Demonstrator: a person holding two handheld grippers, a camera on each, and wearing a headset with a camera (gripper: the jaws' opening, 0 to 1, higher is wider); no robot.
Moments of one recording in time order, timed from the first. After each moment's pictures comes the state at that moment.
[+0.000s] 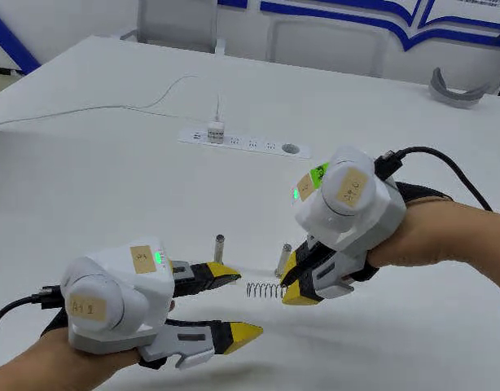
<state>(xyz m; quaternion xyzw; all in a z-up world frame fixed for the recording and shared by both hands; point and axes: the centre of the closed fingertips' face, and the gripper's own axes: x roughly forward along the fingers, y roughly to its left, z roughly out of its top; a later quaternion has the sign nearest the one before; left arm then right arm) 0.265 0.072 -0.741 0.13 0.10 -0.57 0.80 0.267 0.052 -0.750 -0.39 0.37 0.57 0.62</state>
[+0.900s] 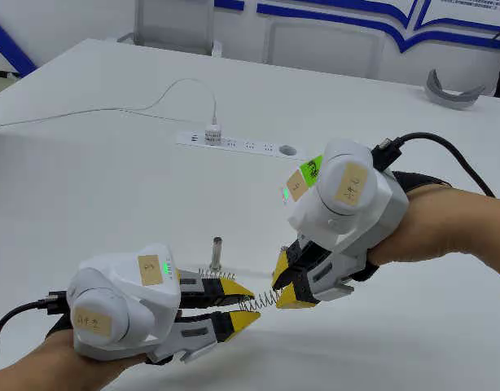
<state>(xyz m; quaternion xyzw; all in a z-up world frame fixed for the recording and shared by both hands) 0.261 0.066 -0.740 0.16 0.08 -0.59 0.79 0.255 0.065 -0.726 -0.42 0.34 0.59 0.60</state>
